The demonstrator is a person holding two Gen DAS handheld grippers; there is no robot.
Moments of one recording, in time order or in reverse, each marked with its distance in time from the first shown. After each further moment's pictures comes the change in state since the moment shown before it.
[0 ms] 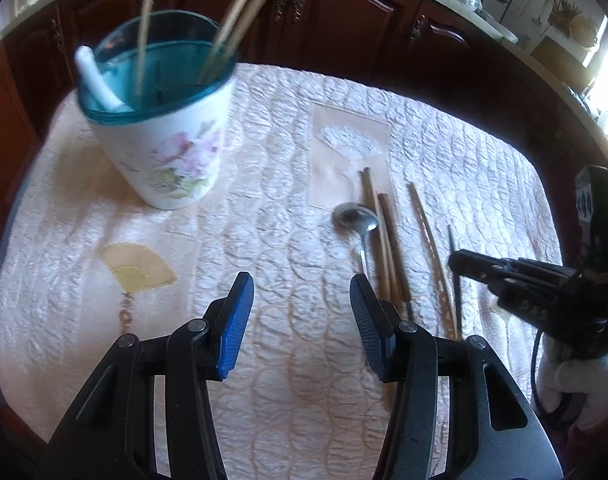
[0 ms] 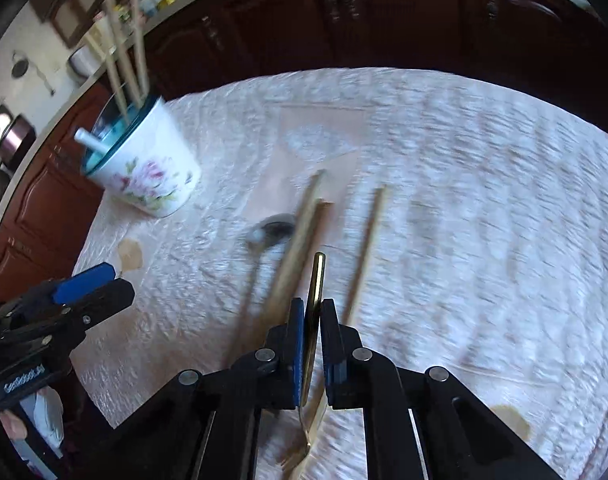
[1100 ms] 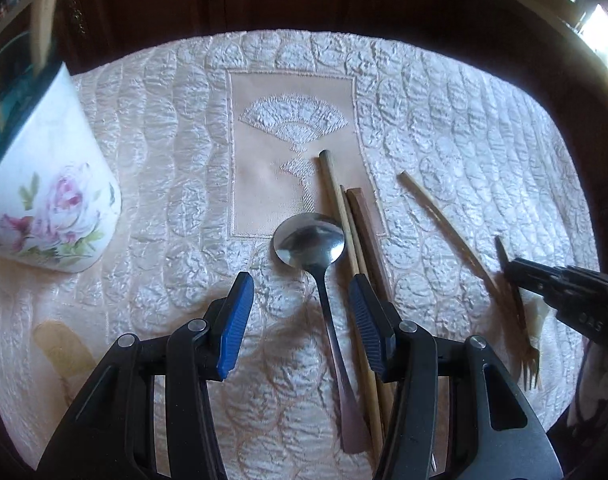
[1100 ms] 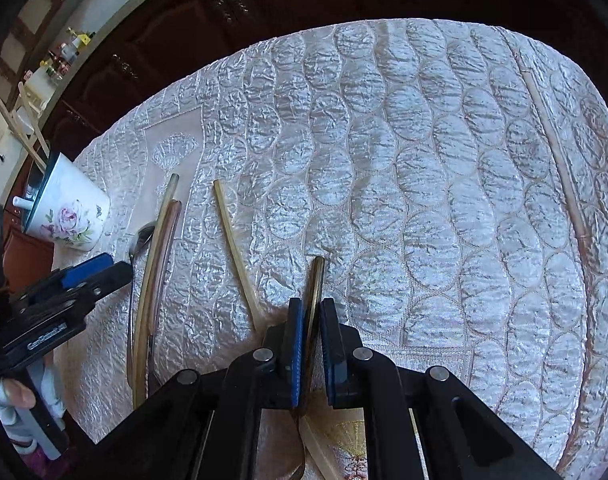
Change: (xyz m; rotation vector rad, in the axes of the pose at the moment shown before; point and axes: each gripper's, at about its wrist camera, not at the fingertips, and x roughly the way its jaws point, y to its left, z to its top) left arm 0.087 -0.057 0.031 0.168 0.131 0.029; right arm -0.022 -0.118 -0.021 0.228 0.041 -0.046
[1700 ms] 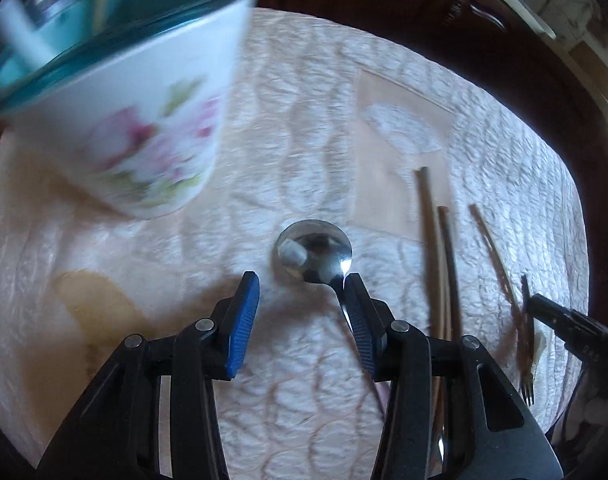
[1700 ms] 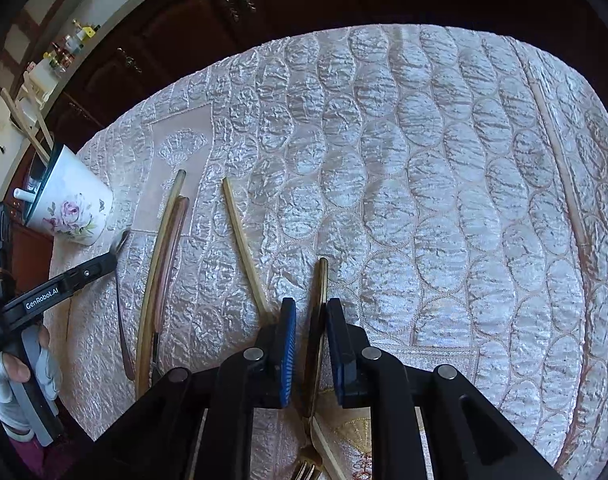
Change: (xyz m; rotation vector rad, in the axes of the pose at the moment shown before) left arm -0.015 0.074 -0.019 -0.260 -0.004 -0.018; right arm 0.006 0.019 0.000 -0.031 -0.002 -0.012
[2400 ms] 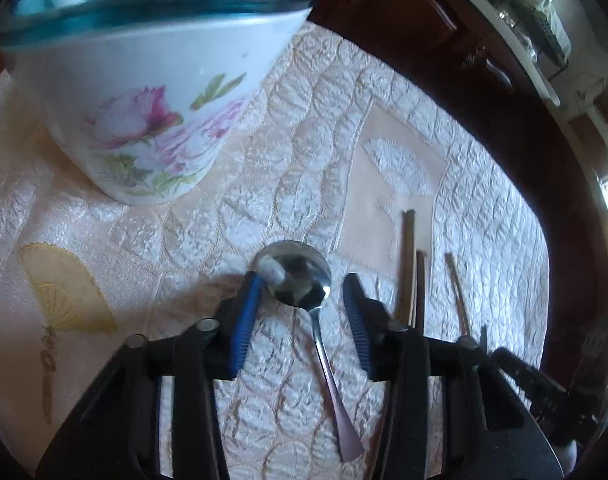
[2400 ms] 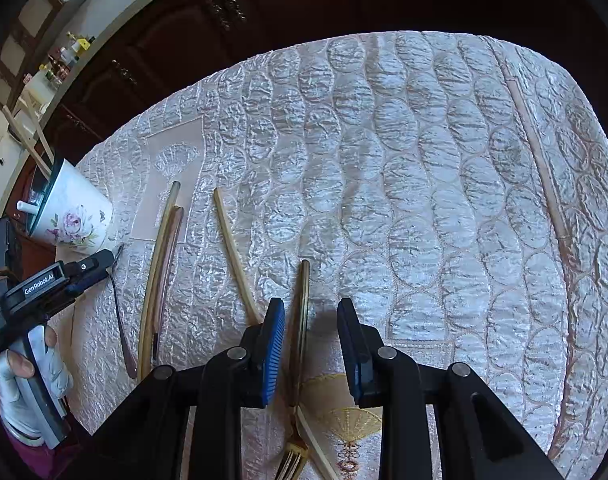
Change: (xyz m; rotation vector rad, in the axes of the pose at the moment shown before) left arm 0.005 0.012 0.008 -0.189 -0.056 -0.136; right arm -0.011 -0.015 -0.001 0.036 -0.024 0.002
